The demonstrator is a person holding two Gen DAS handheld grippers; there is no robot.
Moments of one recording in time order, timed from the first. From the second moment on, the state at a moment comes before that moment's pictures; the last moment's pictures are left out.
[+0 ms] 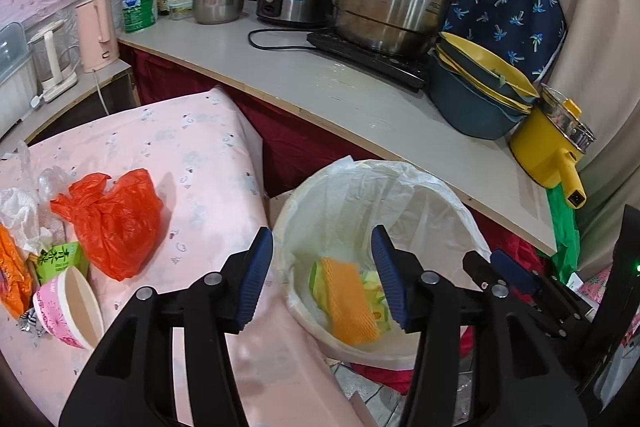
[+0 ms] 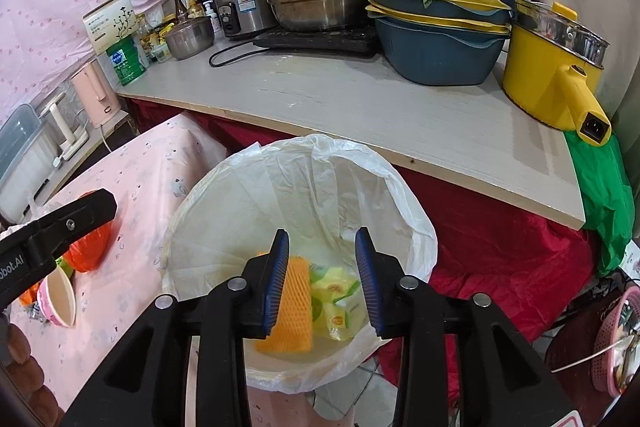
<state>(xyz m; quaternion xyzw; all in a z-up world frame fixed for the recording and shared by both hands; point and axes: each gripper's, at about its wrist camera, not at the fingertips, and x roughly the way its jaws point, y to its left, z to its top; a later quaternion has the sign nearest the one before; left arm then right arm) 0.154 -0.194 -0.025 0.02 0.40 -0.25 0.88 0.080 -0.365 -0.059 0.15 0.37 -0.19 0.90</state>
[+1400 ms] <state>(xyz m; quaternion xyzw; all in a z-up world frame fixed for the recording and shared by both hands) 0.108 0.022 -0.013 -0.03 0.40 -0.05 0.92 0.080 -0.187 -0.008 0.06 0.36 -0.06 0.93</state>
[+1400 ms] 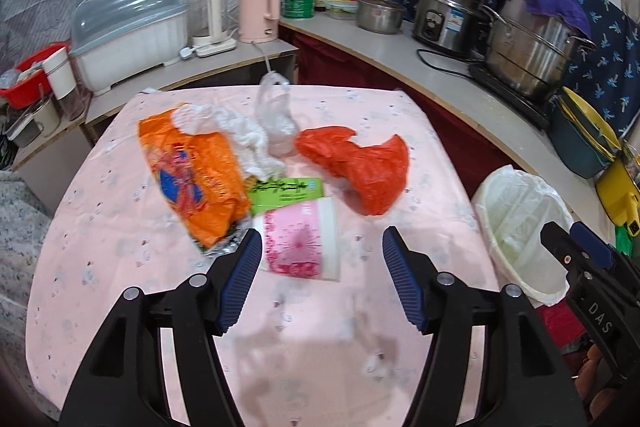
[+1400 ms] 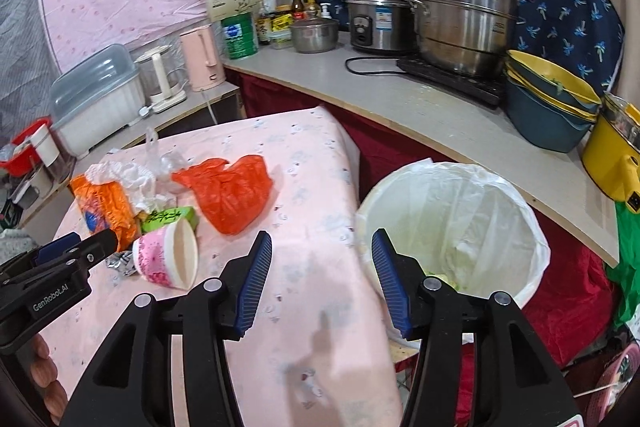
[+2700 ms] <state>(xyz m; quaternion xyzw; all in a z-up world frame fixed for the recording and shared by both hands) 0.207 0.156 -0.068 -0.08 0.43 0.03 0.90 0.208 -0.095 -0.065 0.03 0.42 0.01 0.91</state>
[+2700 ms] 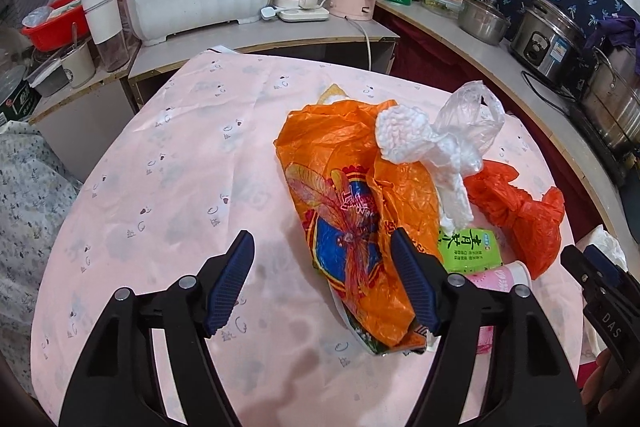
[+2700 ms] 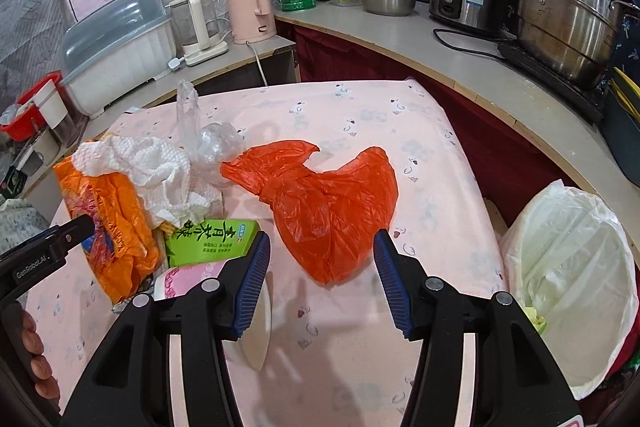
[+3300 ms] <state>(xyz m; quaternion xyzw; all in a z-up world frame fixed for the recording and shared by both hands) 0.215 0.151 -0.060 -0.09 0.42 0.01 0.90 0.245 -0.095 -0.101 0.04 0.44 0.00 0.89</state>
